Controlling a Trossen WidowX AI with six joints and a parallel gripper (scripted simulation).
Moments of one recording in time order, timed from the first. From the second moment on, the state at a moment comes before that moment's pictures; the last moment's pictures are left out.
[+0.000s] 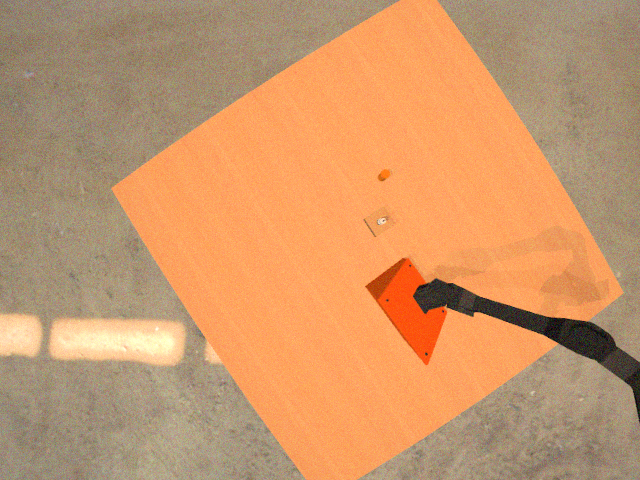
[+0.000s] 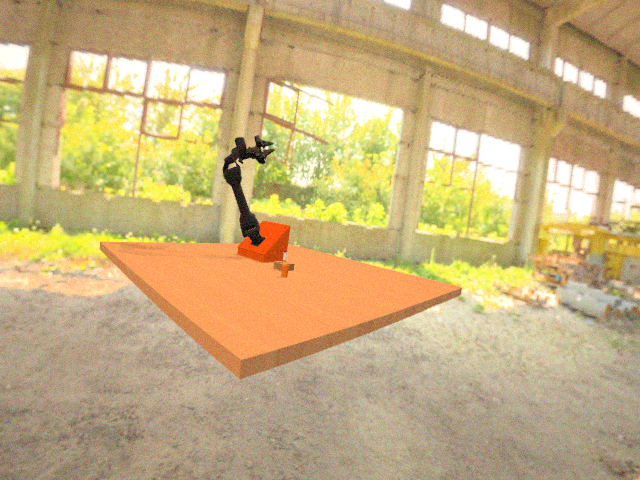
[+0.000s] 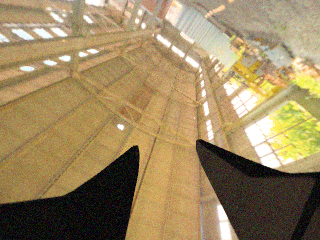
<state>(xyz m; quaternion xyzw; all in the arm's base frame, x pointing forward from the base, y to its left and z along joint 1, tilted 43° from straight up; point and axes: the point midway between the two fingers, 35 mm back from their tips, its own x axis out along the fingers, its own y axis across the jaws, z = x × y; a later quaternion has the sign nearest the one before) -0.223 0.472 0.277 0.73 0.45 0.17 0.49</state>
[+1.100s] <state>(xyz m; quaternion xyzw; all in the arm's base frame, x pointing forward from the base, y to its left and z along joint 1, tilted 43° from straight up) 0.259 0.400 0.201 0.46 0.21 -0.13 0.85</state>
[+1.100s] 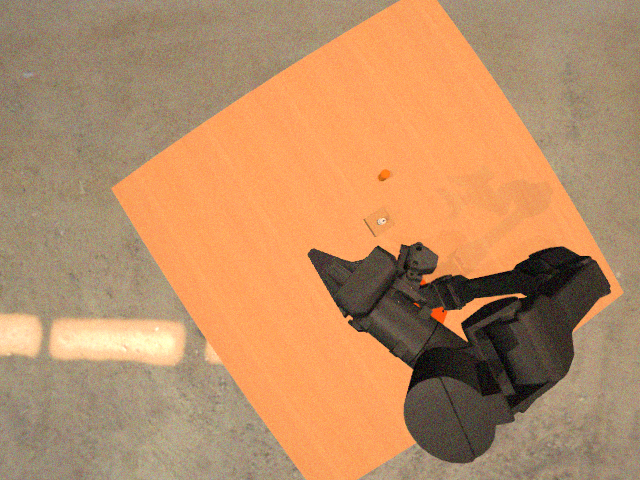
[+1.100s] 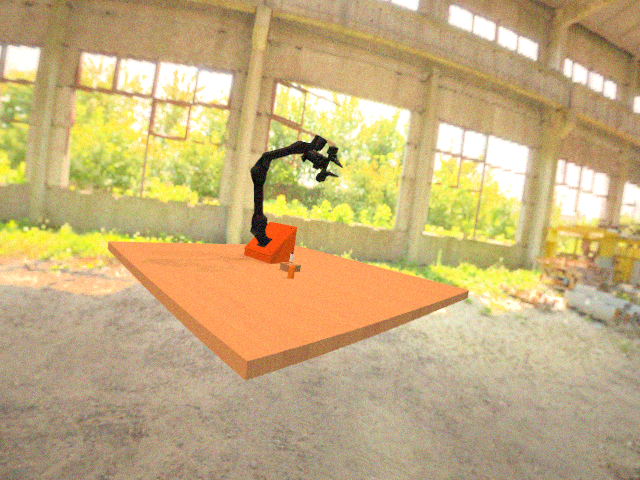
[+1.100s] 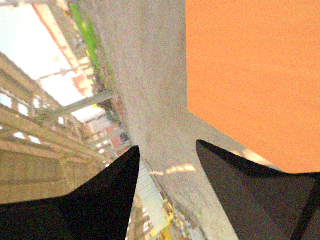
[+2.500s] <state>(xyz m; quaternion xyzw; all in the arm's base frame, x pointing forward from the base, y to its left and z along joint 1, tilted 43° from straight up) 0.366 -0.064 0.140 0.15 0.39 -0.57 0.71</state>
